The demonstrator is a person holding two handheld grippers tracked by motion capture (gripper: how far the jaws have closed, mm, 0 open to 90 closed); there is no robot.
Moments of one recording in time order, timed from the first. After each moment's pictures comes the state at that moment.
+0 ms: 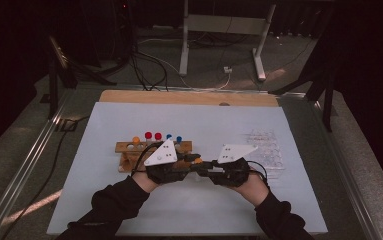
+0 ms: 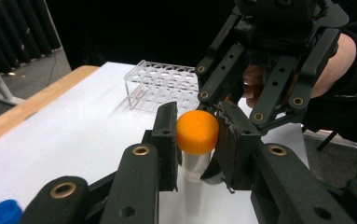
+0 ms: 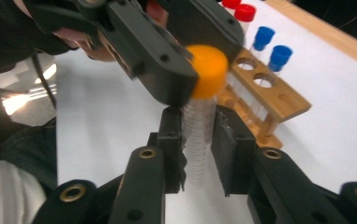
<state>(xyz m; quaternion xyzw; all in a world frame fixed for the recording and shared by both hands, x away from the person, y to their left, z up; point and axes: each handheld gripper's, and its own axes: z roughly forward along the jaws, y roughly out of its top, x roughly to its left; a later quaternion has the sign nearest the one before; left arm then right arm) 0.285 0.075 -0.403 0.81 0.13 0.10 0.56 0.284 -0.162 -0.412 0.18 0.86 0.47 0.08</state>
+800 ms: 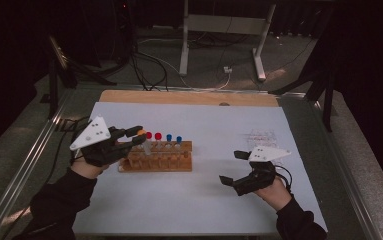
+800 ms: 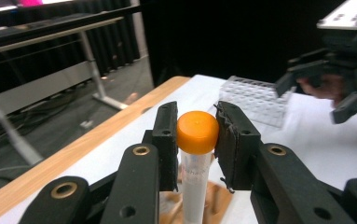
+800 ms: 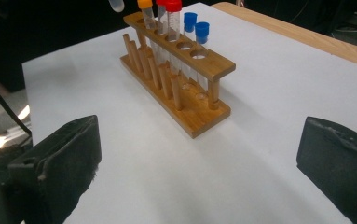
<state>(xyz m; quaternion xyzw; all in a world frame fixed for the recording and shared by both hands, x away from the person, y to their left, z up) 0.288 0.205 -0.348 0.77 0.23 0.22 0.56 0.280 -0.229 -0.426 0.28 0.82 0.50 0.10</state>
